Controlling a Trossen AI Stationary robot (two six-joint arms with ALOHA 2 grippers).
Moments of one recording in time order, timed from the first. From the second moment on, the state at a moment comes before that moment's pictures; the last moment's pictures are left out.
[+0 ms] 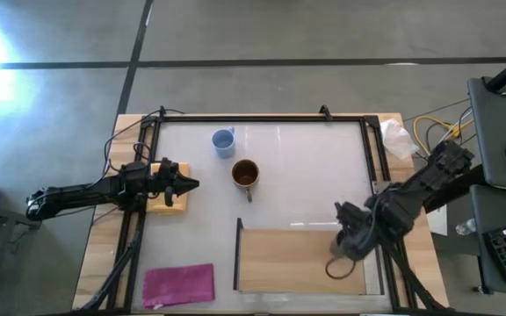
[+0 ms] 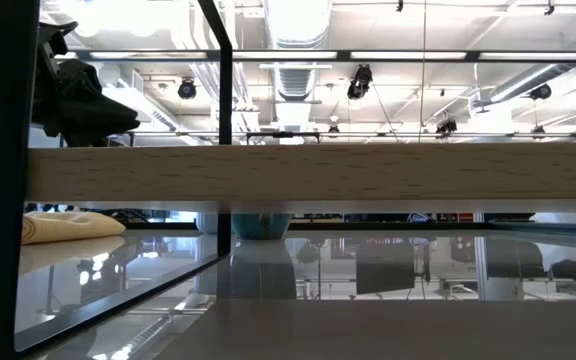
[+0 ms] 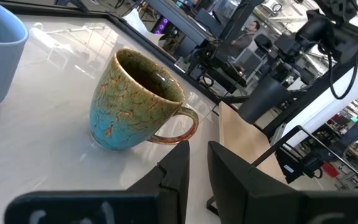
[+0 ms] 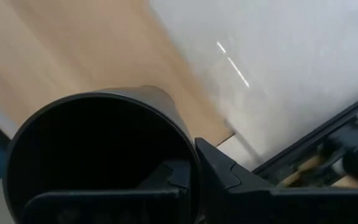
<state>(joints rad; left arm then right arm) 0.22 0.21 0.01 0.04 0.16 -0.62 0.72 1.39 1.30 -1.43 0.09 1.38</state>
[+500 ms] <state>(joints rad) 0.22 0.21 0.01 0.04 0.16 -0.62 0.88 1.44 1.30 -1.37 0.07 1.67</state>
